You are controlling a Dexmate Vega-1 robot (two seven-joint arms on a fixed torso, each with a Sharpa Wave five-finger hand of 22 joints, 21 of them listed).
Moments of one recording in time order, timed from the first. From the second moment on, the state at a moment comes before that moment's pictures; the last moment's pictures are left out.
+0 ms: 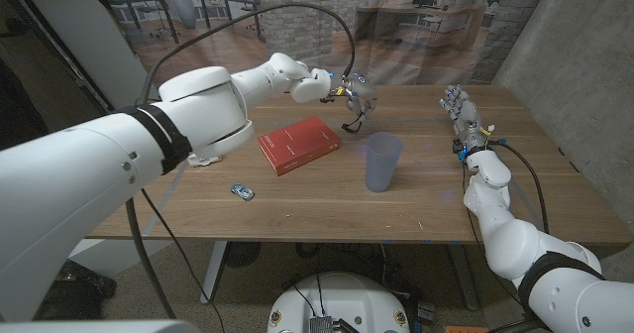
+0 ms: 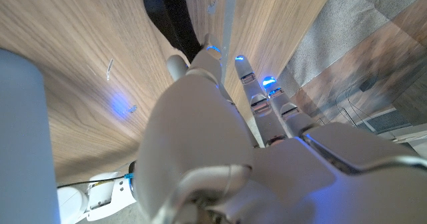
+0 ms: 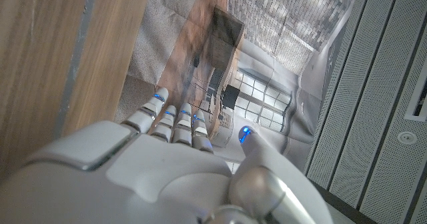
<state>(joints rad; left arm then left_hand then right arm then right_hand) -0.22 0.03 1.26 -0.35 1.00 -0.69 0.27 1.37 0.07 0.18 -0.16 0.18 1.13 -0.09 0.74 0.17 1.12 -0.20 0.51 0.34 0.69 -0.06 0.40 0.28 0.21 -0.04 0.52 0.20 -0.58 -0.06 0.47 -0.74 -0.02 0.64 0.47 0.10 0.08 0.43 0.08 0.22 0.13 0.09 0.19 0.18 0.14 0.08 0.20 0.19 0.05 0.03 0.19 0.18 0.19 -0.04 0.21 0.17</state>
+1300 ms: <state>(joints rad) -0.12 0.15 0.95 -0.54 1.23 -0.80 0.50 1.39 0.06 0.18 -0.16 0.18 1.17 -0.11 0.70 0.17 1.16 -0.20 0.50 0.34 0.74 -0.07 0.41 0.30 0.24 -0.04 0.53 0.20 -0.71 -0.03 0.41 -0.98 0.02 0.56 0.46 0.09 0.08 0.42 0.07 0.22 0.14 0.08 0.19 0.18 0.15 0.07 0.20 0.19 0.06 0.02 0.19 0.18 0.19 -0.04 0.21 0.17</state>
